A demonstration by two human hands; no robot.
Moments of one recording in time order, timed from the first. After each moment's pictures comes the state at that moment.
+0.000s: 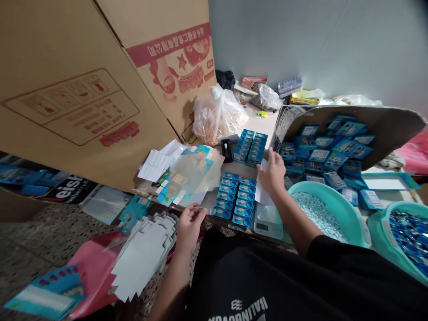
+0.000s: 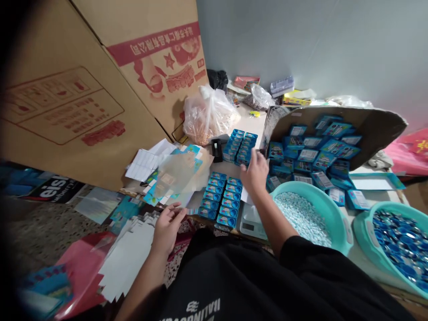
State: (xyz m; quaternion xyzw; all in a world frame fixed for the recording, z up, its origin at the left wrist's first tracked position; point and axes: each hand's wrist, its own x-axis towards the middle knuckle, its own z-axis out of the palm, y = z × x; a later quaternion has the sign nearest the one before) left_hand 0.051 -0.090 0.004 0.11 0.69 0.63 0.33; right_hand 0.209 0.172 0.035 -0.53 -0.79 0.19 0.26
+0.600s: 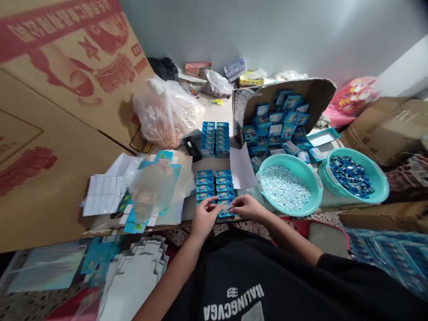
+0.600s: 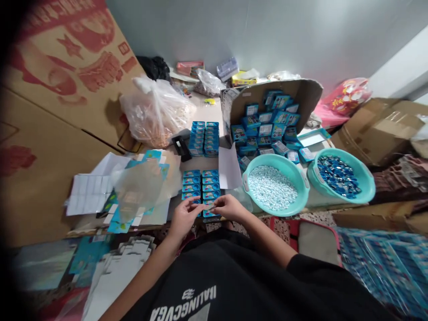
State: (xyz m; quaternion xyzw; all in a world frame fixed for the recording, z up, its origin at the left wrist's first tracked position) left_hand 0.083 -0.021 -0.016 0.30 0.66 0.46 0.51; right_hand 0.261 0.051 -0.014 -0.48 -0.56 0.67 0.09
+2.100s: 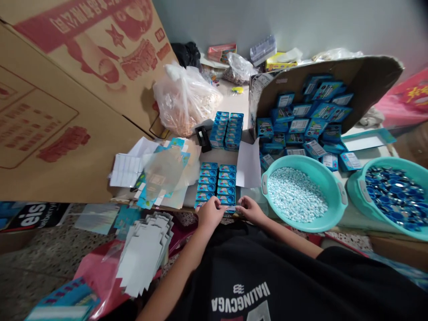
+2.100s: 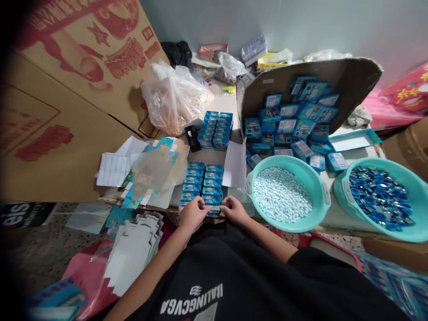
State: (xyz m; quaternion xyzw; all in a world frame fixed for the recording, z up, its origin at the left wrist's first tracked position) left_hand 0.127 -0.018 -0.039 0.41 0.86 0.10 0.29; right_hand 0.301 0.050 -0.098 -0.46 -0.58 0.66 0.12
